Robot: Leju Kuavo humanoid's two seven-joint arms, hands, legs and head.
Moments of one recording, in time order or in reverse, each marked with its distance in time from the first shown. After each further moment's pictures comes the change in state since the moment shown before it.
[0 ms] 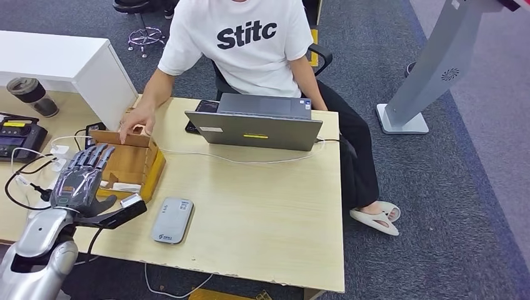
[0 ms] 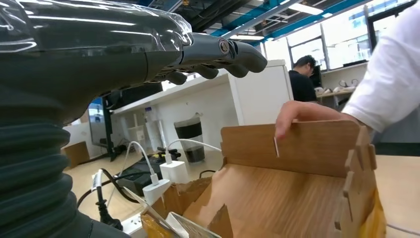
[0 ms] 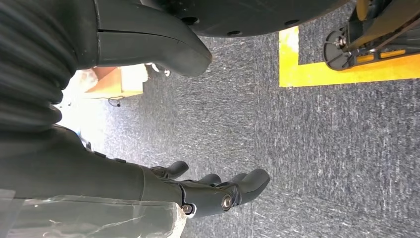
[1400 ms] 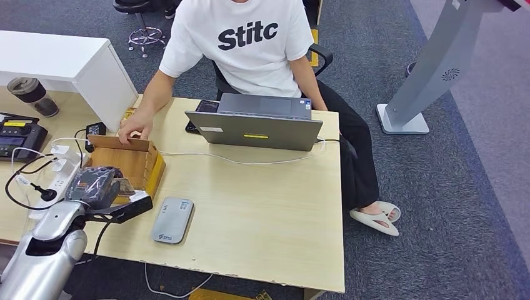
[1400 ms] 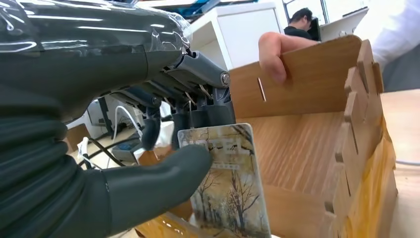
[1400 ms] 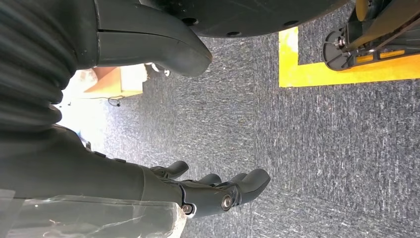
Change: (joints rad) left arm -0.116 0.008 -0.065 0.207 0.014 -0.075 0.006; right arm -0.001 0.000 0.000 0.000 0.000 0.002 0.001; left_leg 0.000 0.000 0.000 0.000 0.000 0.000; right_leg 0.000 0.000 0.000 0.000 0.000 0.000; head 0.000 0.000
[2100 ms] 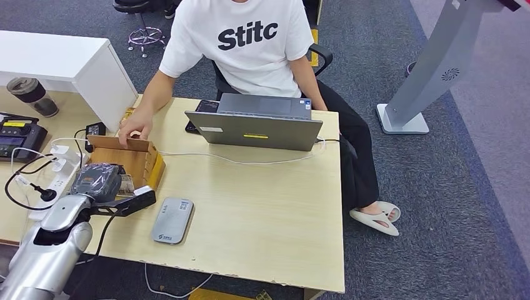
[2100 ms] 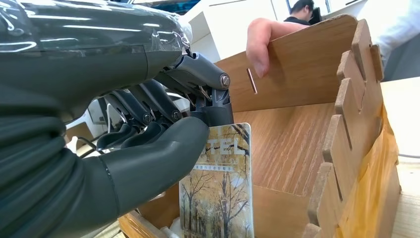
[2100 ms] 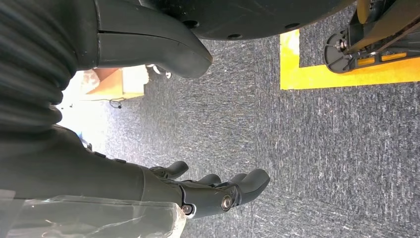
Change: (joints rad) left arm -0.075 0.003 -0.055 0.097 -0.002 0.011 0.006; right arm 0.000 0.000 0.000 0.000 -0.004 0.019 0.005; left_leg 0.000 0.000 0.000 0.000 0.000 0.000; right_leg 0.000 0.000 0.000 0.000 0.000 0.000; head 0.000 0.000
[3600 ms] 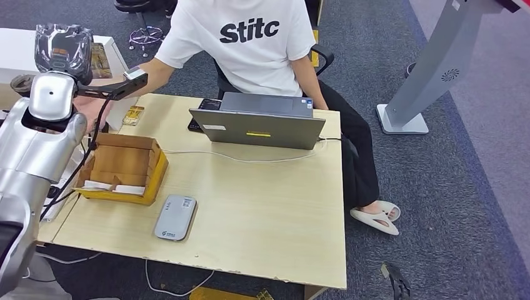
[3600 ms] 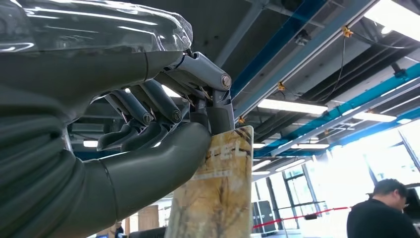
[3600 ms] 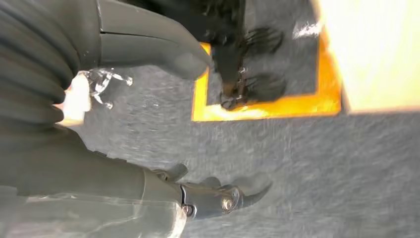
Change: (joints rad) left arm -0.725 0.012 -0.310 0.297 -0.274 0.180 0.263; right arm -0.242 -0.211 0.428 -0.282 -0.599 0.563 0.308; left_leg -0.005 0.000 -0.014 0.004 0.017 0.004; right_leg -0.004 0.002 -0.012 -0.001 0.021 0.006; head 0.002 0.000
